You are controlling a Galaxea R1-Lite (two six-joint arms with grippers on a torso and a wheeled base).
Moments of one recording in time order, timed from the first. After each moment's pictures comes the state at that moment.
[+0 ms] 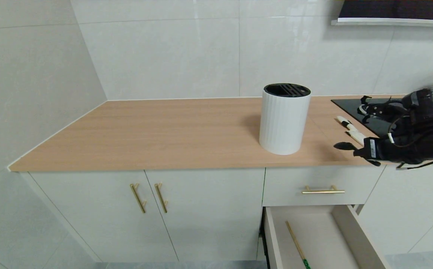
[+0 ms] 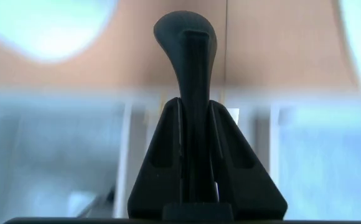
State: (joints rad) left arm 0.00 0.00 0.00 0.00 0.04 -0.01; right arm 0.01 1.76 -1.16 0.08 0.12 0.11
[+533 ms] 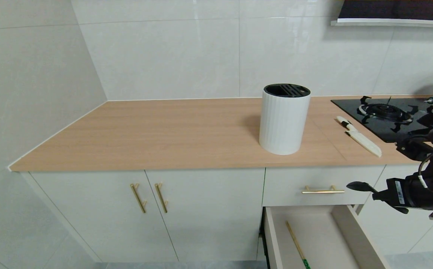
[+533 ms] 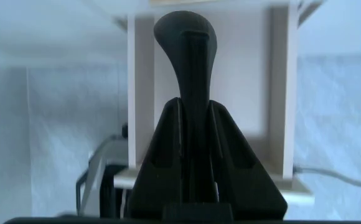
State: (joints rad) left arm 0.00 0.00 0.00 0.00 0.04 -0.01; right arm 0.05 1.52 -0.82 0.15 0.11 0.14
